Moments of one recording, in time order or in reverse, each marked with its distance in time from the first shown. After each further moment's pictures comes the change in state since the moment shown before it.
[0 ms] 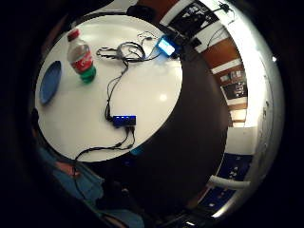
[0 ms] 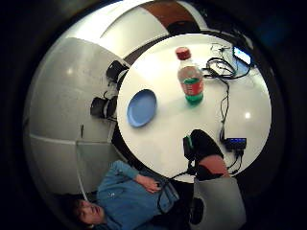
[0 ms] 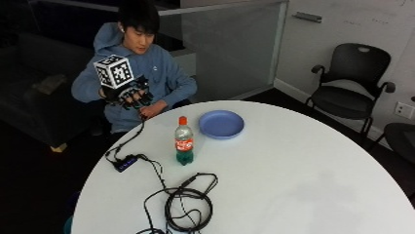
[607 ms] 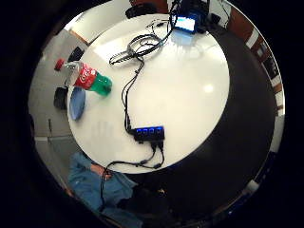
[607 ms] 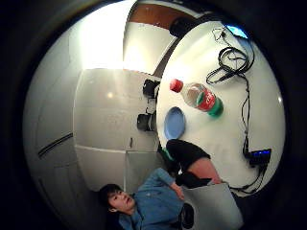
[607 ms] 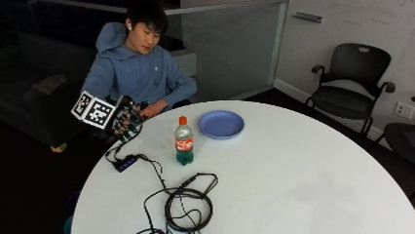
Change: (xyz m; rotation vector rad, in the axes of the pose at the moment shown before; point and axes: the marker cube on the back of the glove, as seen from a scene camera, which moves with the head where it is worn) arm 0.069 -0.041 0.053 0.054 -0.655 0.136
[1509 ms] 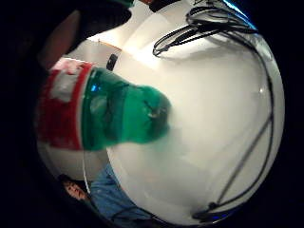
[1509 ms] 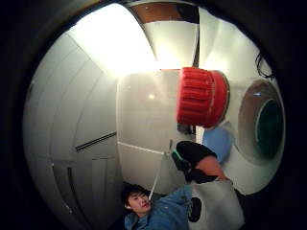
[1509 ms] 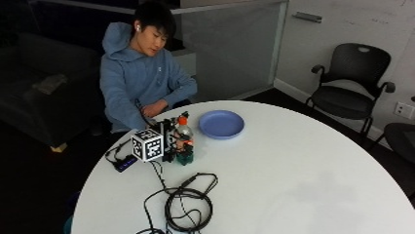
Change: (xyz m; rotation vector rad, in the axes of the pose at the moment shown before) arm -0.027 -0.088 0.175 0.011 -0.617 -0.056
